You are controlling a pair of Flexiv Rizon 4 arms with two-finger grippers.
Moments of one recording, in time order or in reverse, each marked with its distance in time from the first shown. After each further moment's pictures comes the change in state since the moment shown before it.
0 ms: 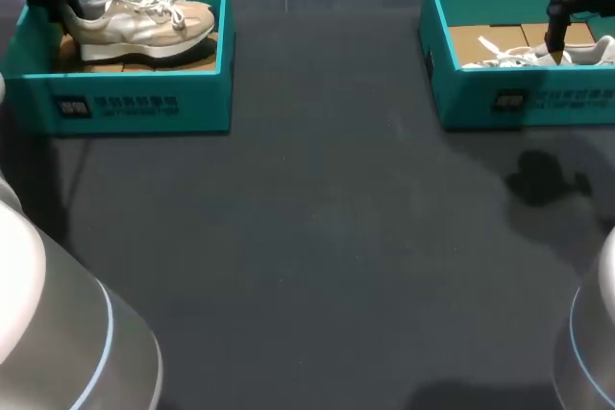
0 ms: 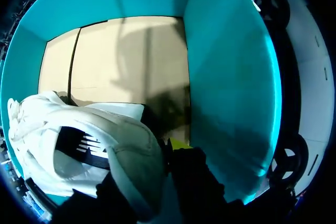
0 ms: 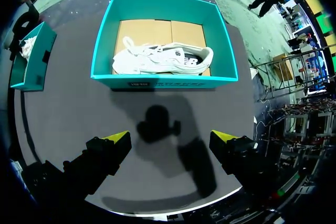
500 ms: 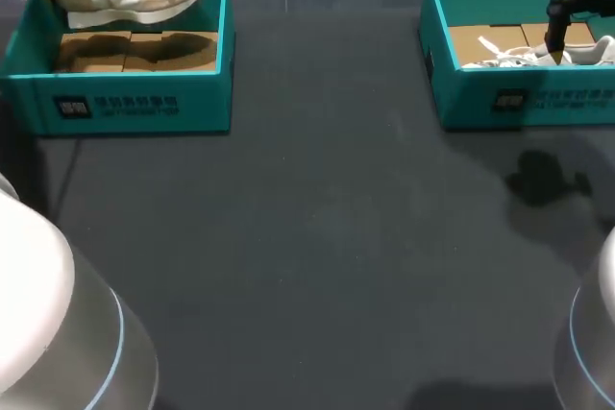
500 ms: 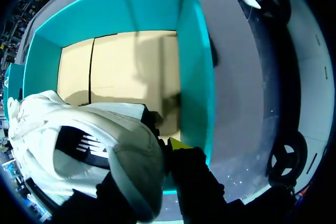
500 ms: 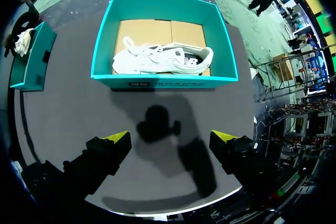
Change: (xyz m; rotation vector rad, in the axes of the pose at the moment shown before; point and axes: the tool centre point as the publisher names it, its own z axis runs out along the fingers) left arm 0.004 0.002 -0.077 -0.043 -0.022 0.010; right arm 0.000 0.000 0.000 0.000 0.000 0.000
